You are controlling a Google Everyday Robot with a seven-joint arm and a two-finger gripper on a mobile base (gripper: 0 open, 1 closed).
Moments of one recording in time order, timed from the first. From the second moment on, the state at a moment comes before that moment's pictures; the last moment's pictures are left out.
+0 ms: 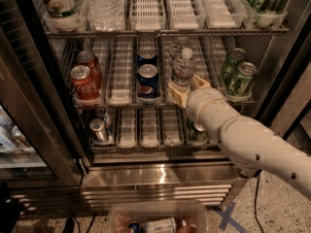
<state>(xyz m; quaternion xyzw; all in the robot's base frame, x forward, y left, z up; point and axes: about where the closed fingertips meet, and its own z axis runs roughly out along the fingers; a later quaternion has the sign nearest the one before) 0.621 -0.097 0.852 -0.18 0.72 0.08 0.67</state>
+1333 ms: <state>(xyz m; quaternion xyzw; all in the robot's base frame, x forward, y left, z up) 0.604 -0.101 0.887 -0.17 0.69 0.11 0.70</state>
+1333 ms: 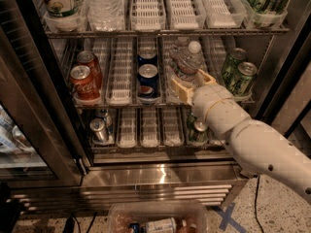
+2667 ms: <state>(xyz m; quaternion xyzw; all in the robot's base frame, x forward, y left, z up) 0.537 -0.091 0.895 -0.22 0.70 0.15 0.67</state>
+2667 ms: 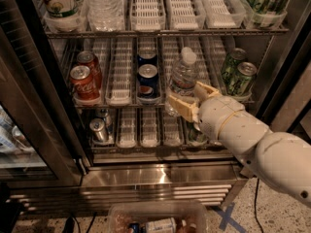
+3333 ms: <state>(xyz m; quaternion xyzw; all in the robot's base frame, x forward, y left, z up) 0.477 -0.052 0.933 -0.30 0.66 0.22 0.65</state>
